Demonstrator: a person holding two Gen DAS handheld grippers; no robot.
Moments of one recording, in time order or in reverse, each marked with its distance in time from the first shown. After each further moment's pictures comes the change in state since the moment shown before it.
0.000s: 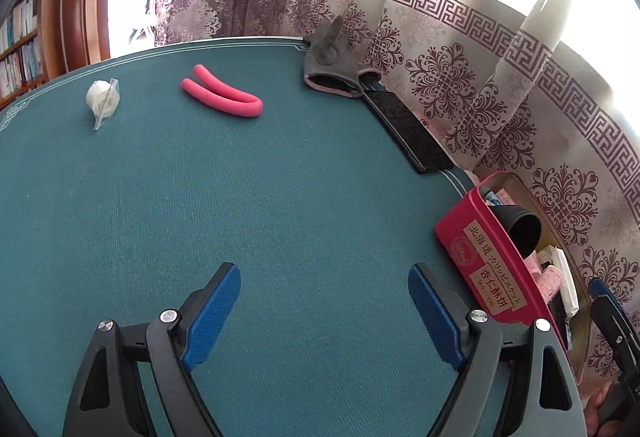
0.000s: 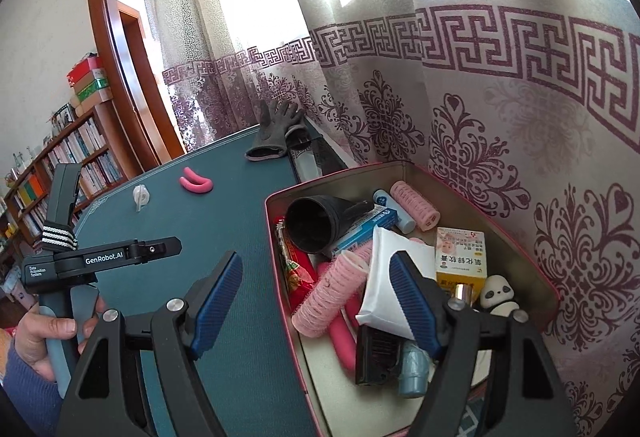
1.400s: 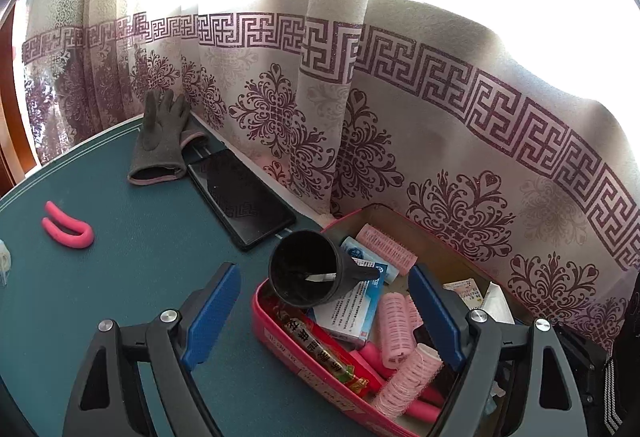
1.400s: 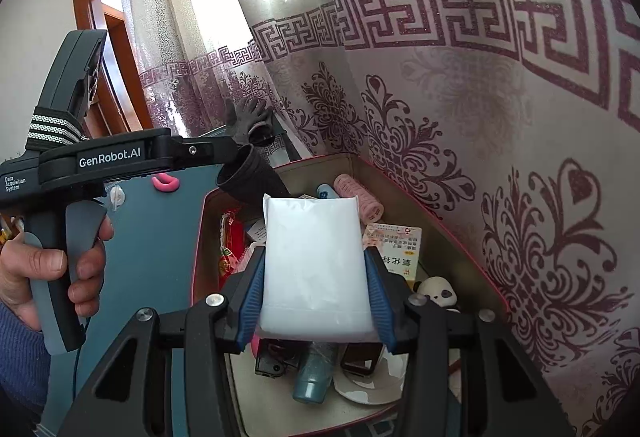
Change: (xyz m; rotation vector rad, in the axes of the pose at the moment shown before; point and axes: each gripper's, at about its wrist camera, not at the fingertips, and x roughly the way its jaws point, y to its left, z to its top) left arm 0.020 -0.161 0.049 0.306 -0.059 -0.209; right arm -0.004 -0.064 -0.006 0.045 0.004 -0.045
